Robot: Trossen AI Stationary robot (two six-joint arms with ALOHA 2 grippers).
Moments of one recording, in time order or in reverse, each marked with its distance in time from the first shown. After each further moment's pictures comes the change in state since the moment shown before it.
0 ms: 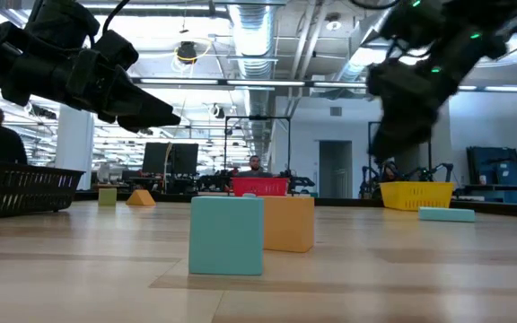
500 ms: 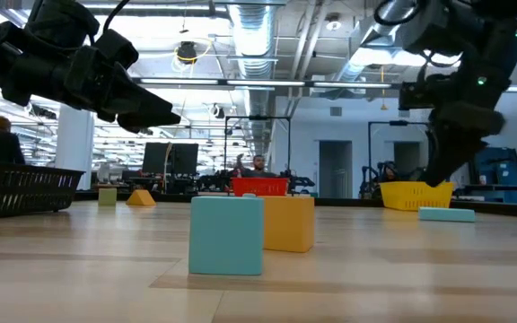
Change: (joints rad) left arm 0.000 0.000 0.000 0.005 0.023 -0.028; right arm 0.150 0.016 -0.001 -0.321 0.082 0.001
